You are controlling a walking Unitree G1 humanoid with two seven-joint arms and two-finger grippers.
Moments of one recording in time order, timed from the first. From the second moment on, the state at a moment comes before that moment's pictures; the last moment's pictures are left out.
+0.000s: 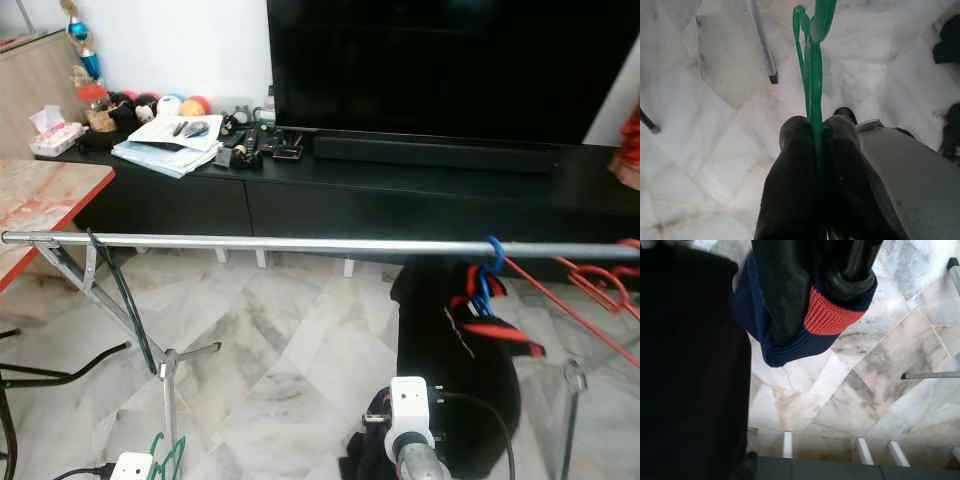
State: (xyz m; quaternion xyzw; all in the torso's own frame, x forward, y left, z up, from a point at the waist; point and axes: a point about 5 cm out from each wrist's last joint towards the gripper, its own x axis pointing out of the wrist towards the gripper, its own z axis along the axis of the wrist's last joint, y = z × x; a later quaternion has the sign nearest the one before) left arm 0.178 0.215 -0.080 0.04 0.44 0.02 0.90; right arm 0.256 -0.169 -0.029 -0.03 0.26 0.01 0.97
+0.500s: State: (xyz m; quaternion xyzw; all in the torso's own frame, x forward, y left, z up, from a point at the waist) left arm 0.182 0.214 -0.078 0.04 0.44 0.02 0.90; right arm 0.259 -0.164 -0.027 -0.02 0.25 0.01 0.97
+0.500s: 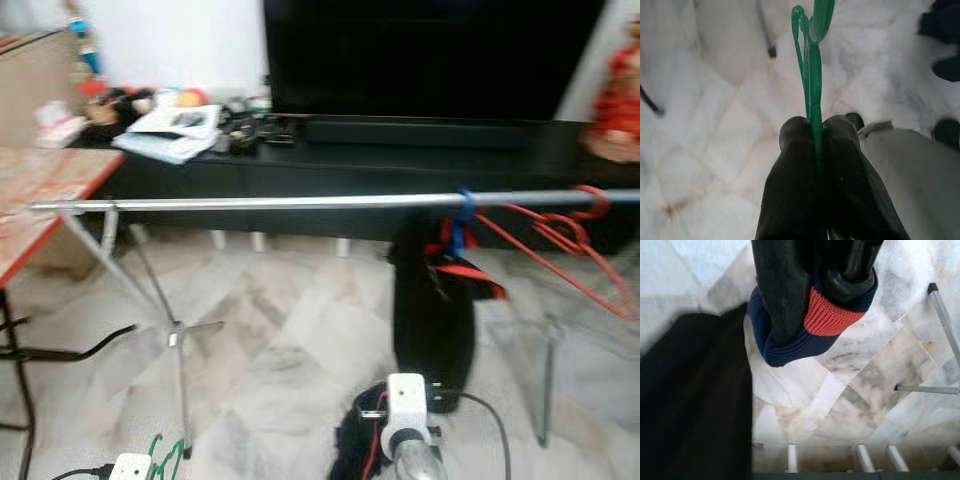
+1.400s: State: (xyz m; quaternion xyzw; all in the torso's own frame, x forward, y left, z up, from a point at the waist) left arm 0.186 0.215 -0.076 0.05 0.43 0.02 0.90; right arm 0.260 -0.159 -0.026 -0.02 0.24 0.03 0.97
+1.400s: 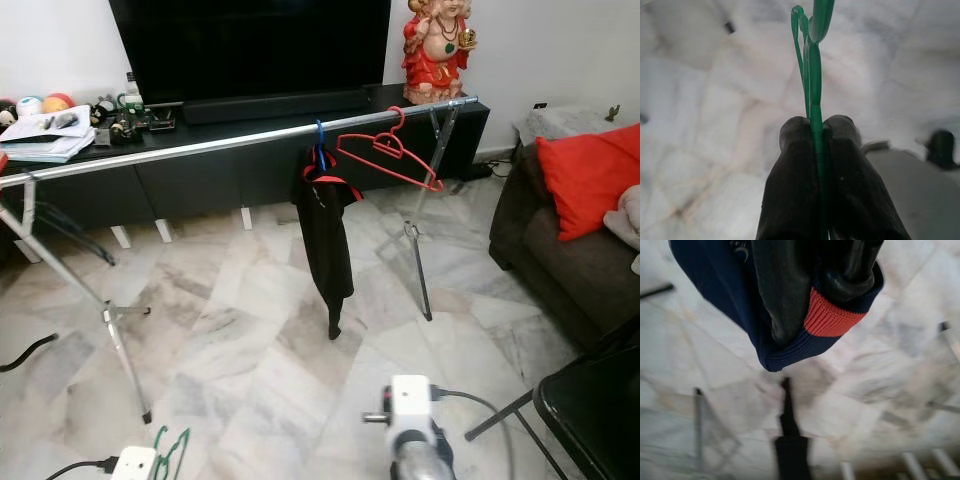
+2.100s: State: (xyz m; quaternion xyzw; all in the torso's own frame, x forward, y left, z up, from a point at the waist) left arm 0.278 0.218 0.000 0.12 0.24 -0.11 0.96; right arm 0.293 -0.174 0.001 -0.05 0.22 0.04 0.97
